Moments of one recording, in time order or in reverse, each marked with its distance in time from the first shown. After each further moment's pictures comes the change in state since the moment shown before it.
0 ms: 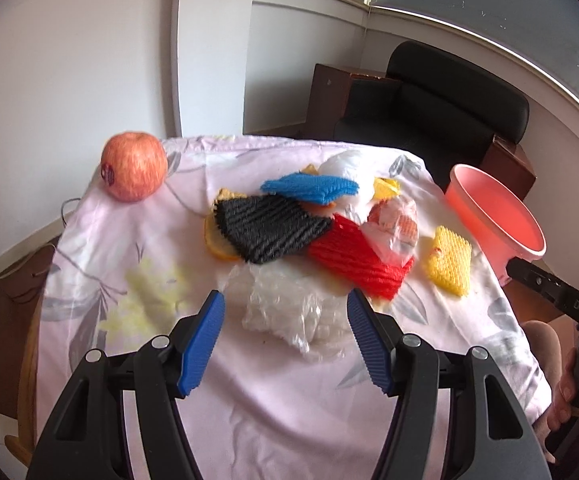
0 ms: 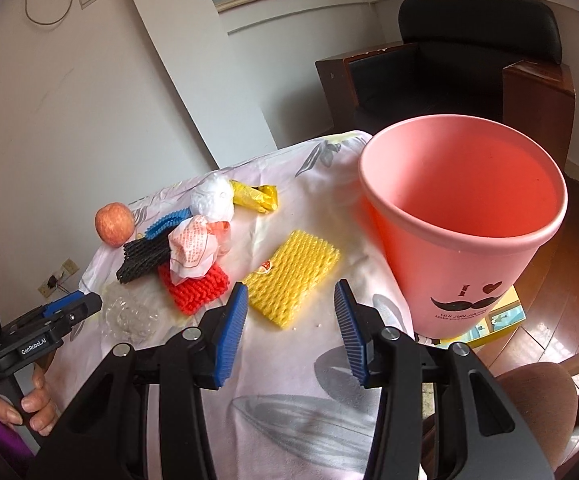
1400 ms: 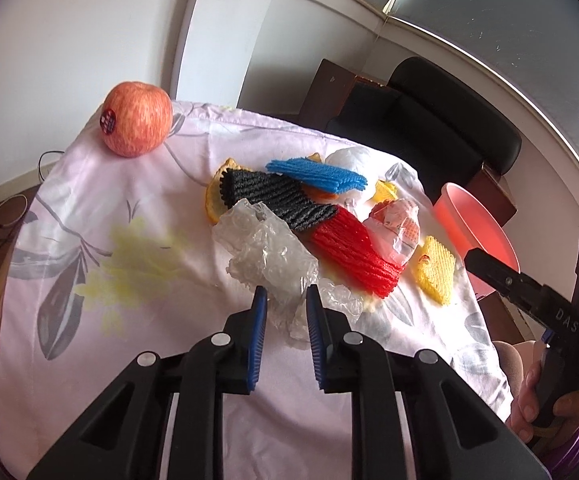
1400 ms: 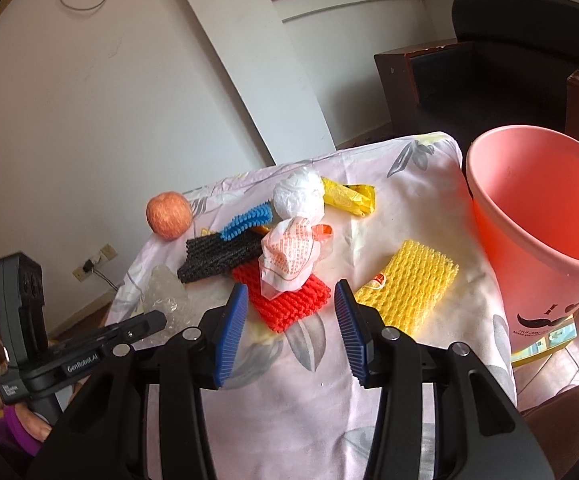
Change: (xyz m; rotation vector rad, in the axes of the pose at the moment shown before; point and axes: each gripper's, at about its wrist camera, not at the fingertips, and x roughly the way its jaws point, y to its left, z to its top) left arm 0.008 0.030 -0.009 -0.155 0.021 -0.123; right arm 0.025 0.060 0.011 -0.043 0.020 0.157
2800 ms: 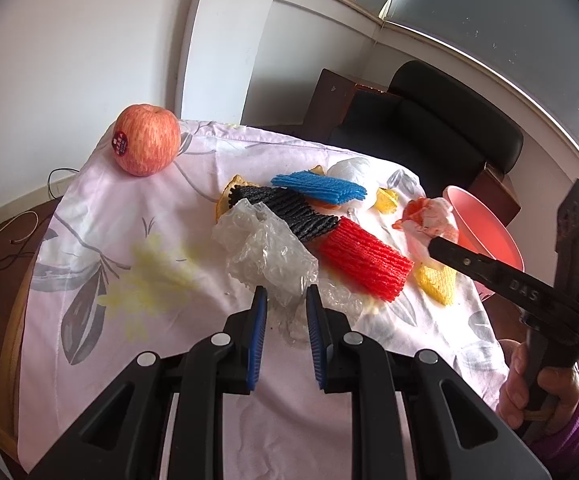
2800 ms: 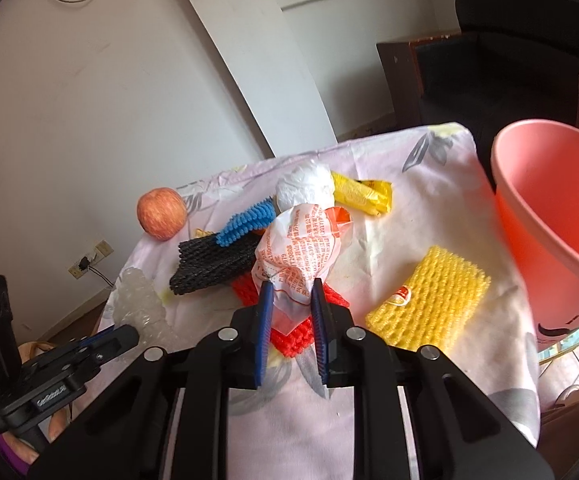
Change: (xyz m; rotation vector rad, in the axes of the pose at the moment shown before) left arm -0.016 -0.004 0.000 0.039 -0.036 0.040; right arm 0.029 0.009 0.007 -0.011 0.030 -0.007
